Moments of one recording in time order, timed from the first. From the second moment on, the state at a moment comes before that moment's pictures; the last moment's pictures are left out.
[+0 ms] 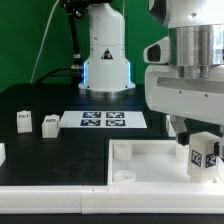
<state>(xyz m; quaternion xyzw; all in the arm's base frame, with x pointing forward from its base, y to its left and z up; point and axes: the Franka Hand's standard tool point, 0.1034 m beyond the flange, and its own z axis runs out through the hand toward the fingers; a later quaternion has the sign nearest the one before) 0.635 0.114 0.073 -0.88 0.47 -0.04 0.05</state>
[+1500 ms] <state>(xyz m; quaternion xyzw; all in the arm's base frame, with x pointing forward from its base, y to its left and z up) 0.645 0.113 0.081 -0.99 -0.13 -0.06 0.01</state>
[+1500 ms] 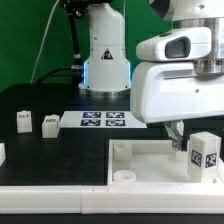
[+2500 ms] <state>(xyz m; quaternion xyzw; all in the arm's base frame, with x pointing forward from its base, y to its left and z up) 0.642 0.114 0.080 -0.95 0.31 -0.04 0.03</state>
